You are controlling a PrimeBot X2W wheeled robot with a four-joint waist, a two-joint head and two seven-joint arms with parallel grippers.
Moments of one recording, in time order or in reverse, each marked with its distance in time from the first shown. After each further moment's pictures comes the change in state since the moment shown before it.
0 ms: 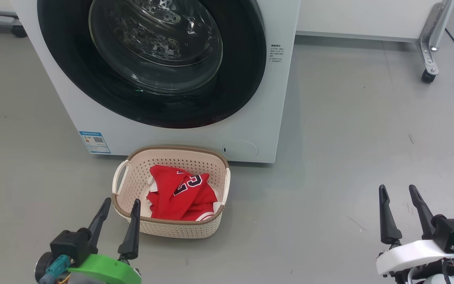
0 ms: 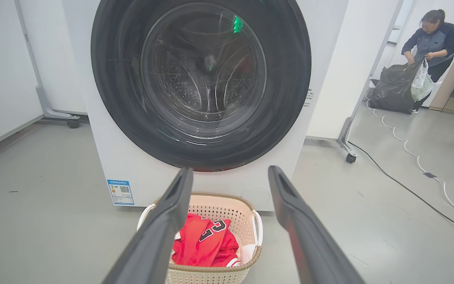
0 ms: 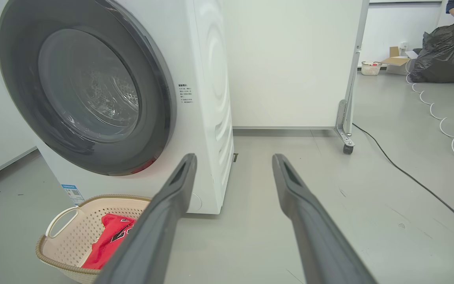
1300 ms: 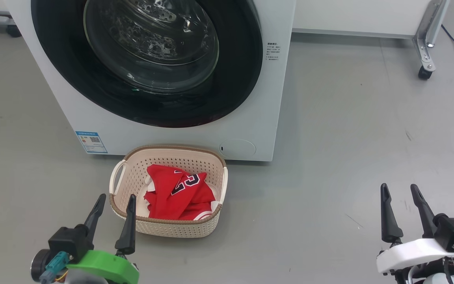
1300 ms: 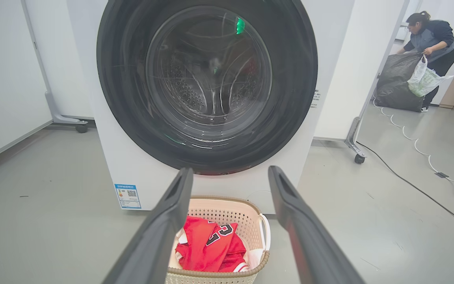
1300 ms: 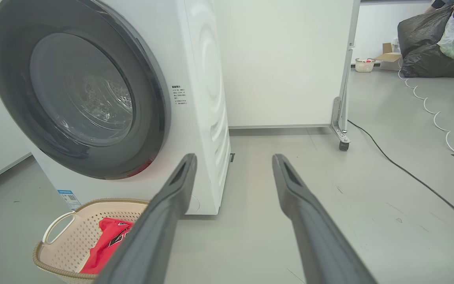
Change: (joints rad) left arm -0.013 -0.029 0.051 0.018 0.060 0.004 0.000; right arm -0.010 -0.001 0.003 0.001 0.023 -0.009 0.000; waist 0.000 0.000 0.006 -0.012
